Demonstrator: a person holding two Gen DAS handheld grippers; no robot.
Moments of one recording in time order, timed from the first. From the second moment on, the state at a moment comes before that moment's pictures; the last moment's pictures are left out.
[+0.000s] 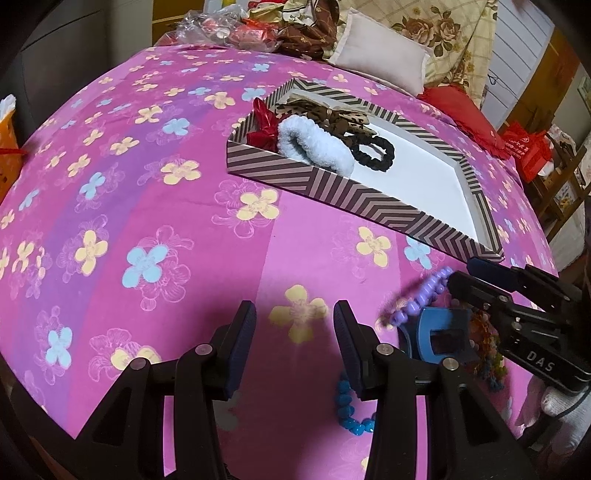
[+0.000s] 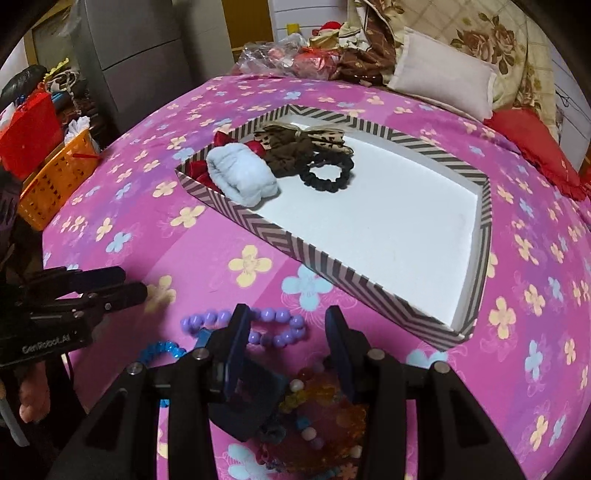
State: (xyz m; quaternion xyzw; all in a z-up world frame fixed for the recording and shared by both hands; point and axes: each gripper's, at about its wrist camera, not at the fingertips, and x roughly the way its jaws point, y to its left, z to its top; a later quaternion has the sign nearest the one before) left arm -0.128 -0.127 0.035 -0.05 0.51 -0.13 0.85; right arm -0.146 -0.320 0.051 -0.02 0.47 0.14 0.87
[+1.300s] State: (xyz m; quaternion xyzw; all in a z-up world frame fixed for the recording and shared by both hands) left arm -0.138 -0.198 0.034 -0.03 0.57 -0.24 0.79; right arm -0.222 -0.407 0.056 0.08 0.46 0.10 0.88
